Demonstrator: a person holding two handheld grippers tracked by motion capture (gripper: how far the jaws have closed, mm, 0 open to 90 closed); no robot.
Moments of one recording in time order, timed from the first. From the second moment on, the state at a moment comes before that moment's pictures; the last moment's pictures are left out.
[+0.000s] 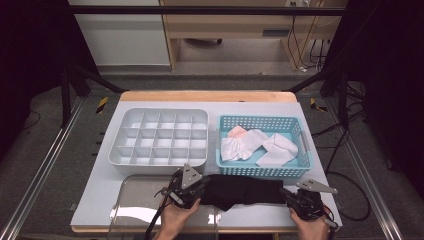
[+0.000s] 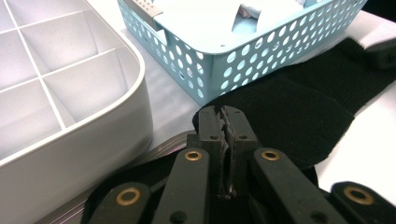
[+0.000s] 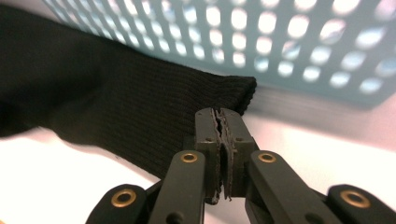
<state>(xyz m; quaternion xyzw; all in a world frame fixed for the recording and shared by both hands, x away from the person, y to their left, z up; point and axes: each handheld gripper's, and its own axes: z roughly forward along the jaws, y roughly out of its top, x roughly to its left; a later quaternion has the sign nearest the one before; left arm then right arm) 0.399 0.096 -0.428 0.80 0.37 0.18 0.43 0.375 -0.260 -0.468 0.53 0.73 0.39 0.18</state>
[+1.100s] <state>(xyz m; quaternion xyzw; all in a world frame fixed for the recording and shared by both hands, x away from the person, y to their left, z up) 0.403 0.185 -0.424 0.80 0.40 0.16 0.41 0.393 -0.208 -0.438 0.47 0.75 0.46 0.09</state>
